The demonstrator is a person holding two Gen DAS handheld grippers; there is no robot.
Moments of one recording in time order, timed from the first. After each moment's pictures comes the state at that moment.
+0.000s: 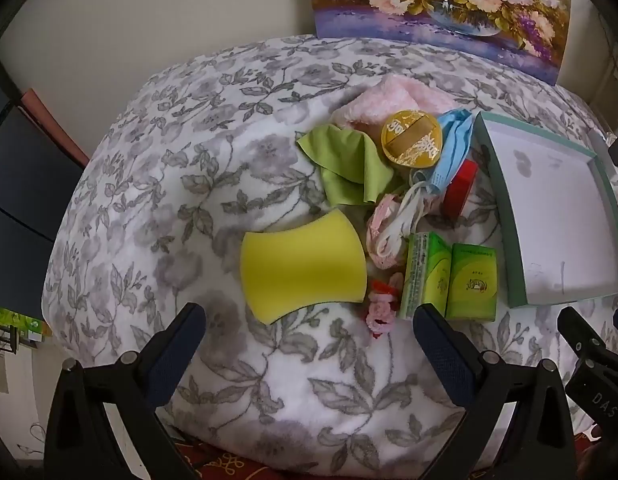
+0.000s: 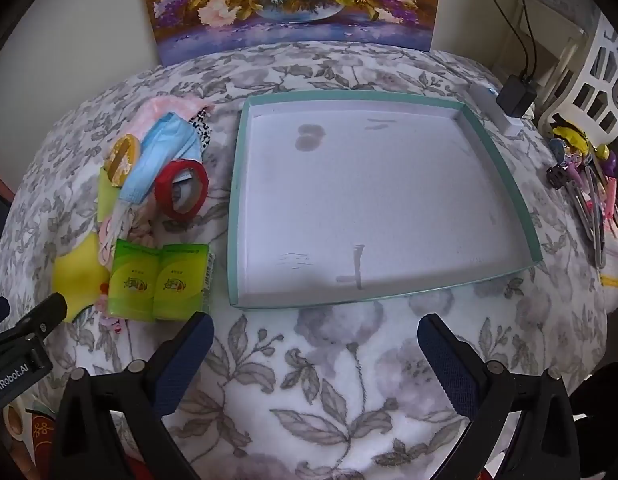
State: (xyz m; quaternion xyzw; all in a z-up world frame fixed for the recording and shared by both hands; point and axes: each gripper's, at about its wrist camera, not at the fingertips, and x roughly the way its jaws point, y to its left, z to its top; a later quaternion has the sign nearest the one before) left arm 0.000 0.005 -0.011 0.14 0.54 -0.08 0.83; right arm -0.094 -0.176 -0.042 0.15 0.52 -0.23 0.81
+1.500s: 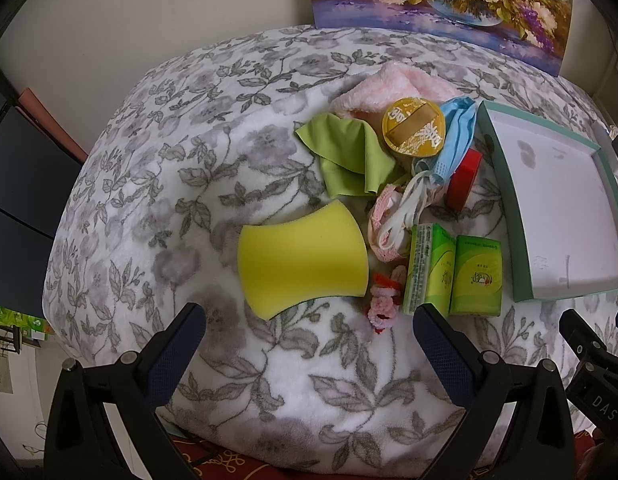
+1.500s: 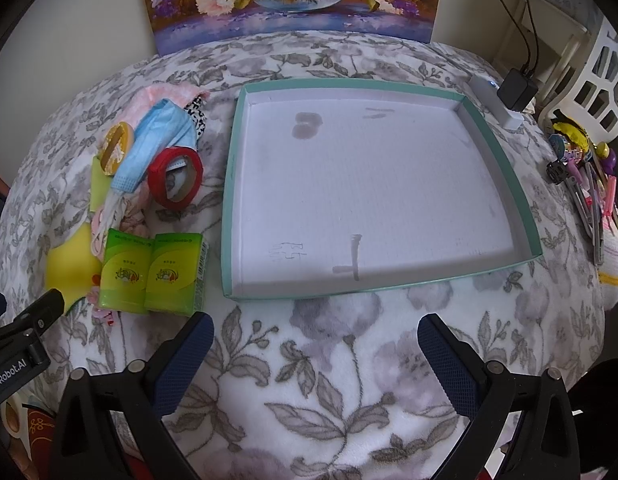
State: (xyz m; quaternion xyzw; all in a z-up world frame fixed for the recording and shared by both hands) left arm 0.004 0.004 -0.015 0.15 0.55 -0.08 0.82; right arm -0.093 -0.176 -0.047 0.15 0.53 -0.23 0.80
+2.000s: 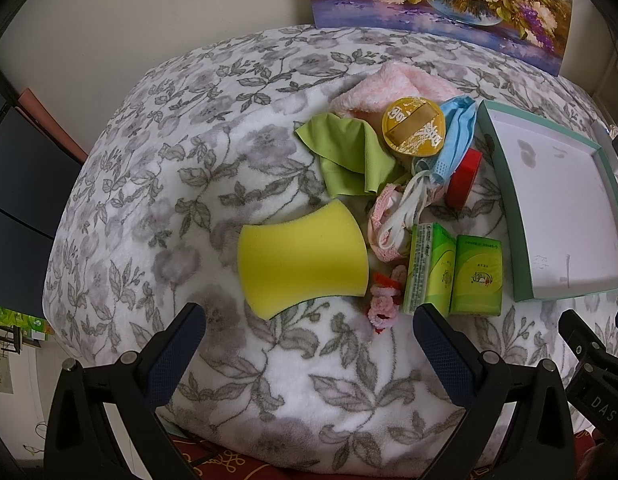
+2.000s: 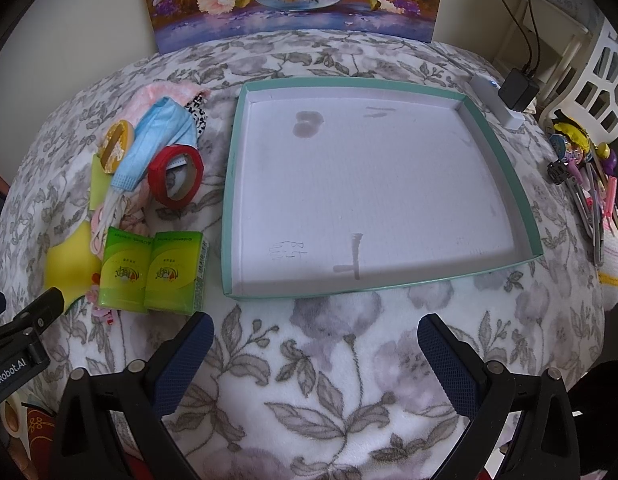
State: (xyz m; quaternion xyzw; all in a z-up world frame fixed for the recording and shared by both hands) left arm 0.004 0.002 -0.016 0.15 0.55 -0.08 0.82; right arm -0.093 -0.176 -0.048 0.15 0.53 -0.23 0.80
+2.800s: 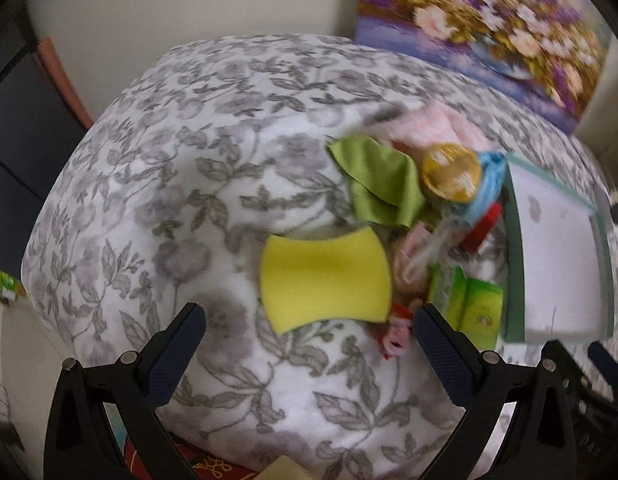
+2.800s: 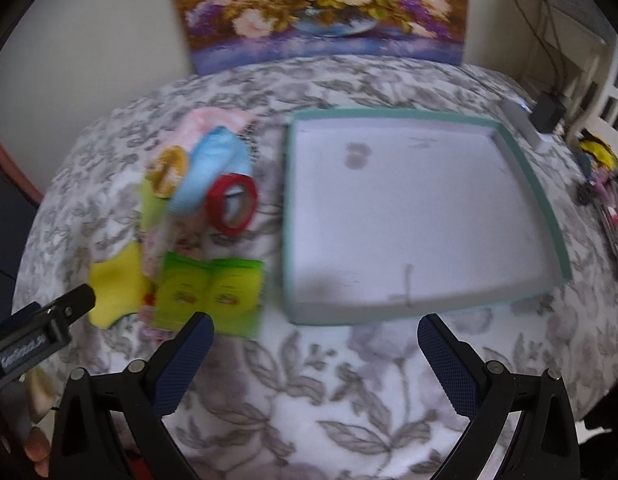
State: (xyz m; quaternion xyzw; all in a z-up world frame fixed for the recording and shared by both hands) left arm 0.021 0.034 -0.010 0.06 0.55 -0.07 0.83; right arm -0.076 -0.158 -0.026 0.17 0.49 -0.17 0.84
